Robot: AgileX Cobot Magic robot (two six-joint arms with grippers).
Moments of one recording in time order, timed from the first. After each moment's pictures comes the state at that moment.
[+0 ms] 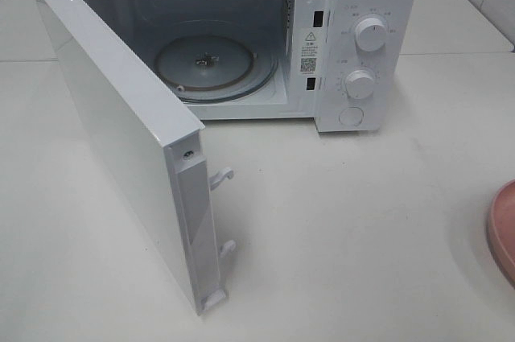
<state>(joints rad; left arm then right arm) 0.05 0.00 -0.52 0.03 1.07 -0.12 0.33 0.17 -0.53 -0.03 1.05 0.18</state>
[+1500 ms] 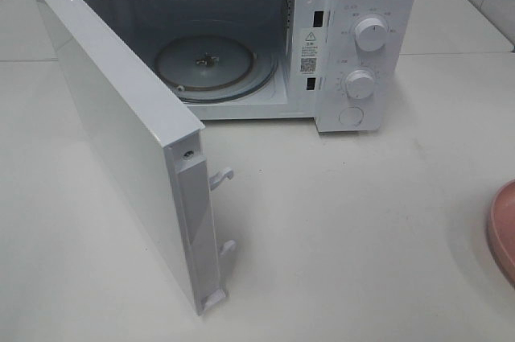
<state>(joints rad) 0.05 0.00 -0.52 0.03 1.07 -0.12 0.14 0.00 -0.49 -0.02 0.97 0.18</state>
